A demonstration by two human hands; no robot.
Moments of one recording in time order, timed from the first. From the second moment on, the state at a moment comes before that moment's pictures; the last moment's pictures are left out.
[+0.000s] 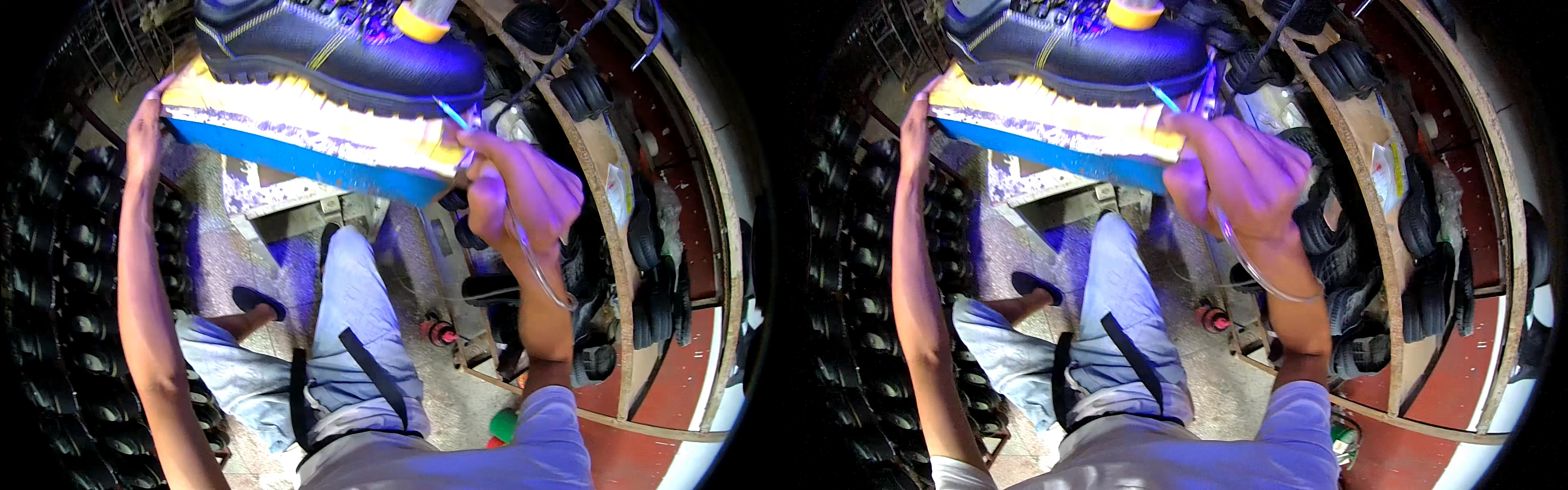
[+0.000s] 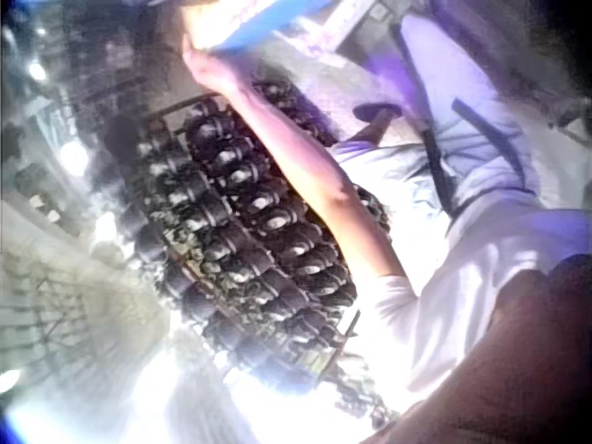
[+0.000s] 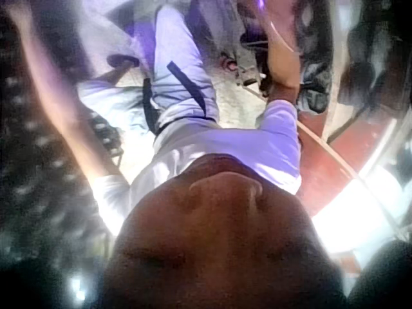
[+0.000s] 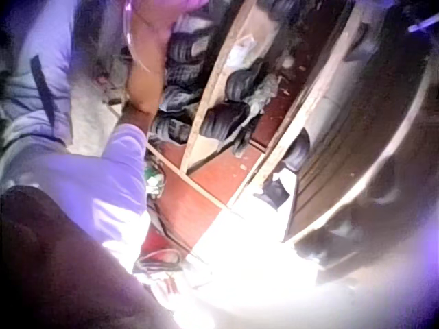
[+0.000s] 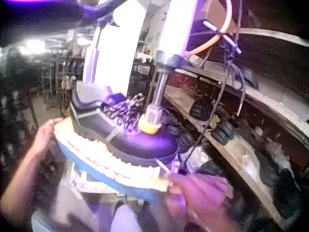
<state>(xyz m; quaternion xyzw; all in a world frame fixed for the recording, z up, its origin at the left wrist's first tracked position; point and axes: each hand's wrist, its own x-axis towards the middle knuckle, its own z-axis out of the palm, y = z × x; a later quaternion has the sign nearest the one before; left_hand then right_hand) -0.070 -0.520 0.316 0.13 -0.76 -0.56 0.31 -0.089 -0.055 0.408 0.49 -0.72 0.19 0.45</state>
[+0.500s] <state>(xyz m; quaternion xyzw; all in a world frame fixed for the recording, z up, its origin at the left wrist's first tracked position) -0.183 -0.585 0.290 0.10 -0.71 -0.64 0.28 -0.039 -0.049 0.457 0.49 -0.77 0.24 0.33</state>
